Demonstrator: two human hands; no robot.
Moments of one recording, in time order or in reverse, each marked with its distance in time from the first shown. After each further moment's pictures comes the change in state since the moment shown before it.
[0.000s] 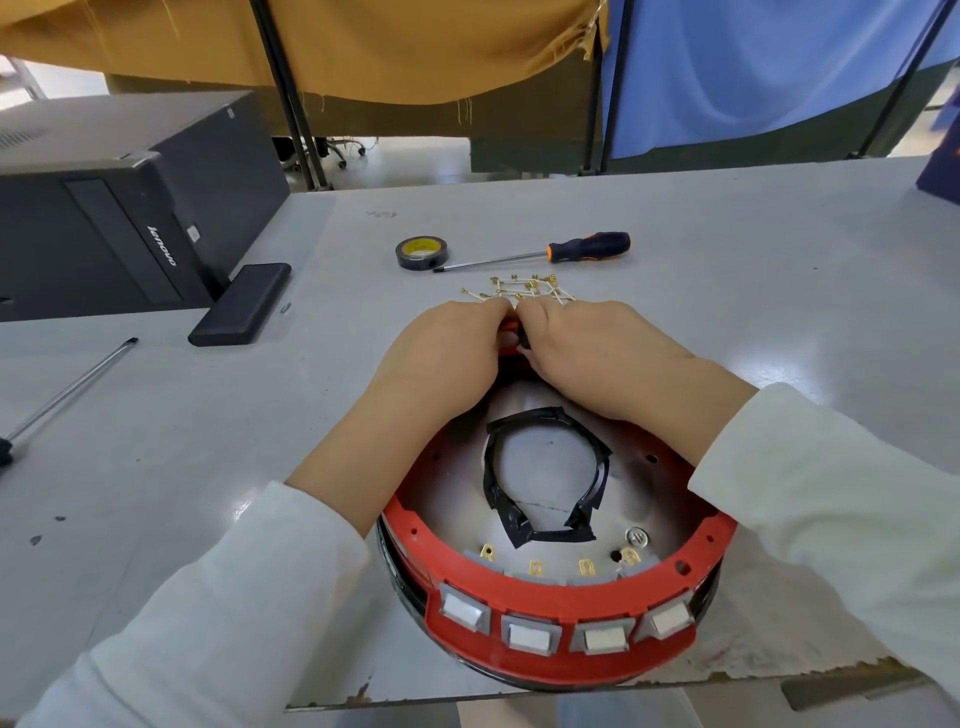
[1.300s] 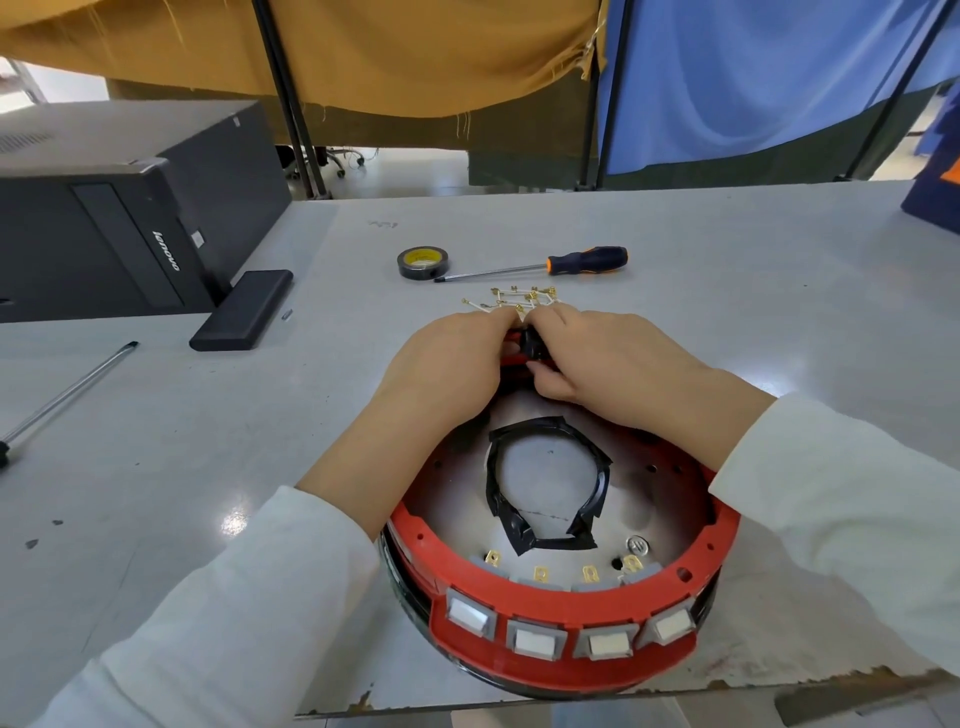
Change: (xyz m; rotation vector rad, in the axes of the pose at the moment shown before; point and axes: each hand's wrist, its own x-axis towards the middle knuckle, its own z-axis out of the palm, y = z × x) left_hand 0.004 -0.004 0.006 -0.031 -0.007 0.019; right_hand -0.007 0.006 -0.006 0.145 -0.005 0.059
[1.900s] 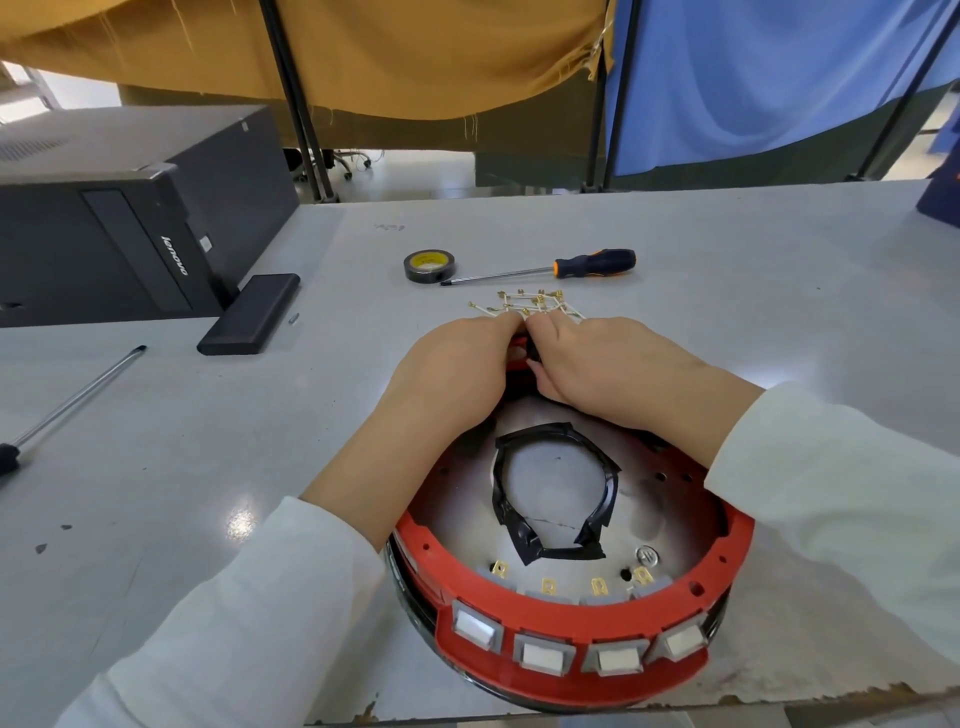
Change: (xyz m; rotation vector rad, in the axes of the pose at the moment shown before) left_hand -0.001 0.000 -0.001 -0.020 0.006 -0.001; right_hand 0.007 -0.003 0.005 -0.115 -0.006 -0.085
